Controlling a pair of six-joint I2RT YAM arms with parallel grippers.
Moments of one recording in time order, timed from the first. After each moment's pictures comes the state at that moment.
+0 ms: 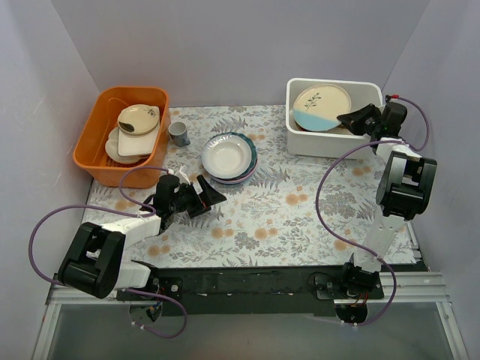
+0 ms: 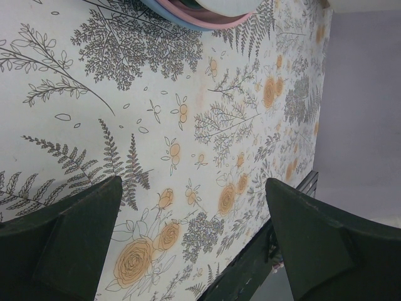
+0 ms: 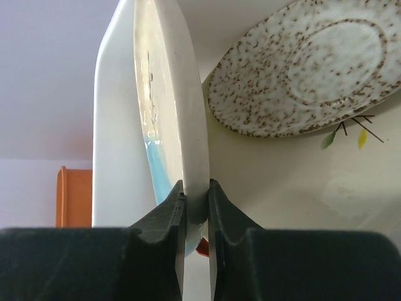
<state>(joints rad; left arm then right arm) -0.34 1.31 0.40 0.34 0.46 -0.88 -0.24 2.00 1.39 0.25 -0.61 0.86</state>
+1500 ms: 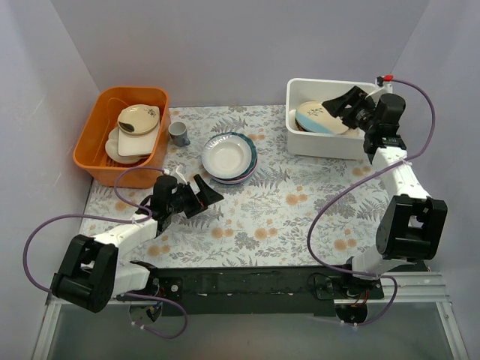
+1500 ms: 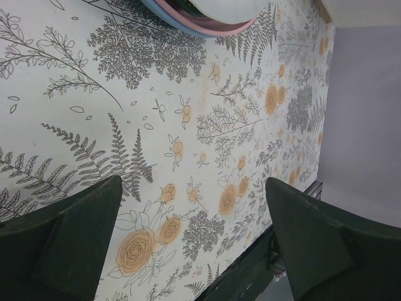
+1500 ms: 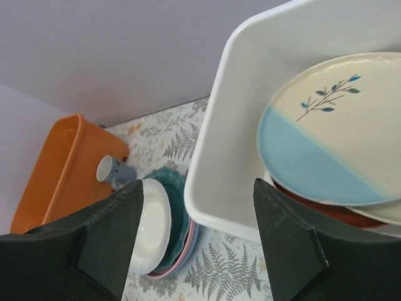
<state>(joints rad) -0.34 1.21 0.40 0.25 0.41 -0.87 -0.11 1.55 1.23 0.15 -0.49 0.64</state>
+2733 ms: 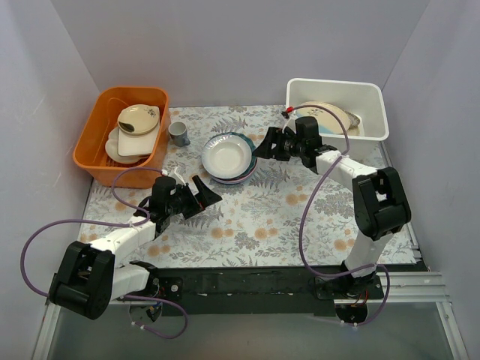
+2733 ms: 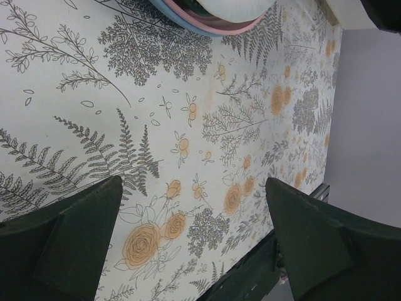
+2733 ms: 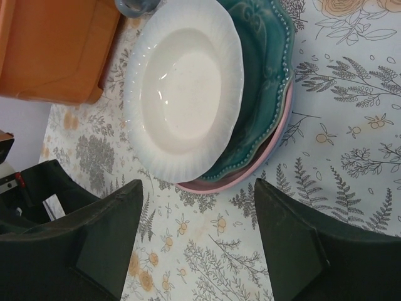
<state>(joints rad) -0.34 1.16 0.40 0.19 0.37 -0.85 0.38 1.75 1.15 0.09 -0.52 0.51</state>
